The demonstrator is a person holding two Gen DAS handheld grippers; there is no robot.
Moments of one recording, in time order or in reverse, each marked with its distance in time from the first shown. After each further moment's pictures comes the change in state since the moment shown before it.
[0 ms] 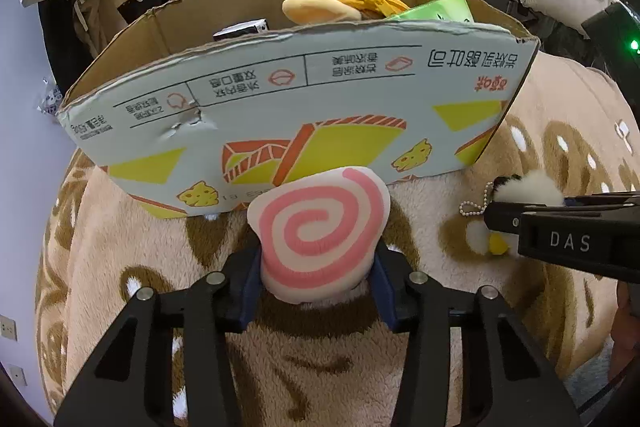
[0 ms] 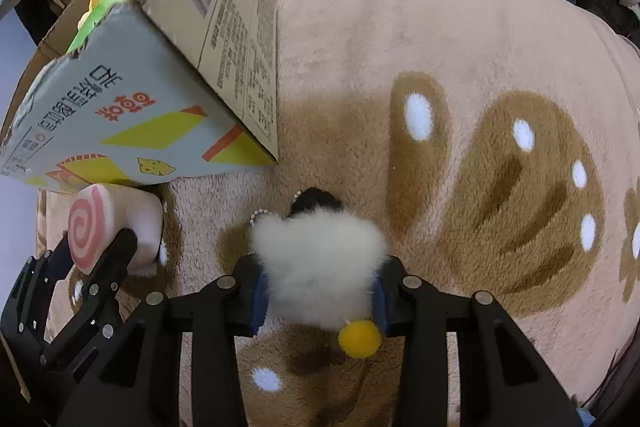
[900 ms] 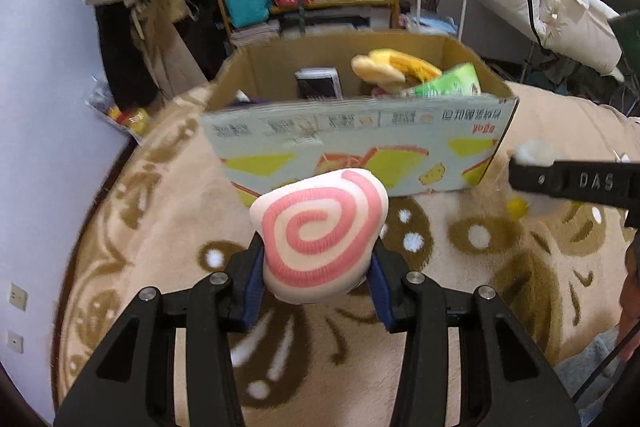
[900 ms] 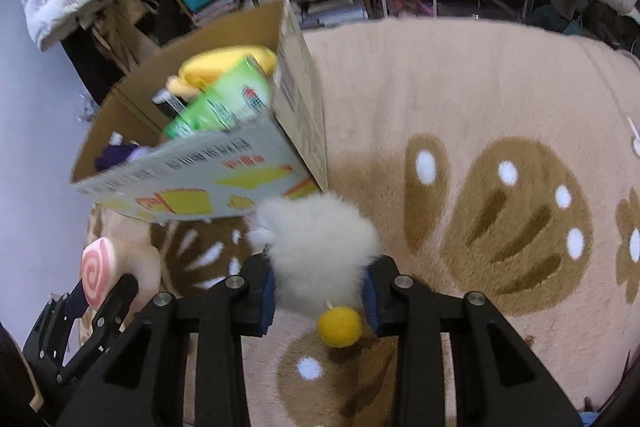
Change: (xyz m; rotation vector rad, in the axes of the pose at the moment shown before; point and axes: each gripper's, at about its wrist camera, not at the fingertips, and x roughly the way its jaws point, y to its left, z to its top) left arm -0.084 0.023 -0.021 -0.079 -0.134 0.122; right arm -0.086 -0.008 -0.021 -0.011 -0.238 0.141
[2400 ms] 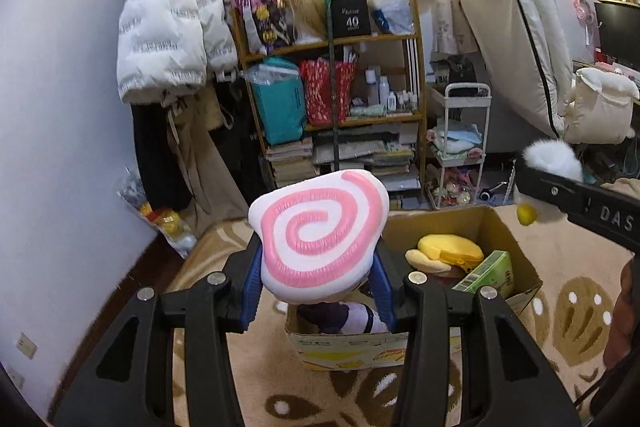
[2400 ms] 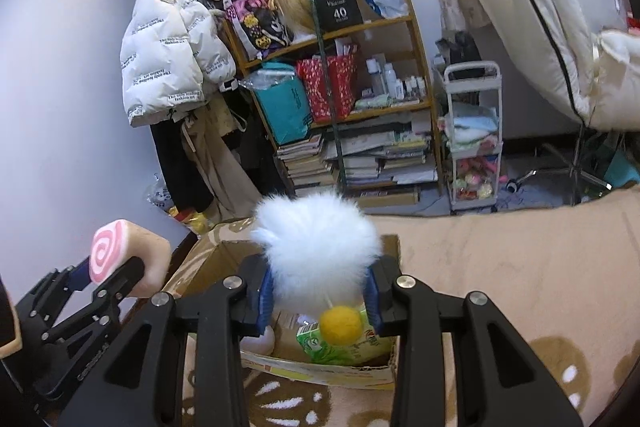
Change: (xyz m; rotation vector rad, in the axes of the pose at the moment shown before) left arm -0.029 0.042 0.104 -0.034 -0.341 0.067; right arm -0.050 0.066 0.070 -0.154 -0.466 0.201
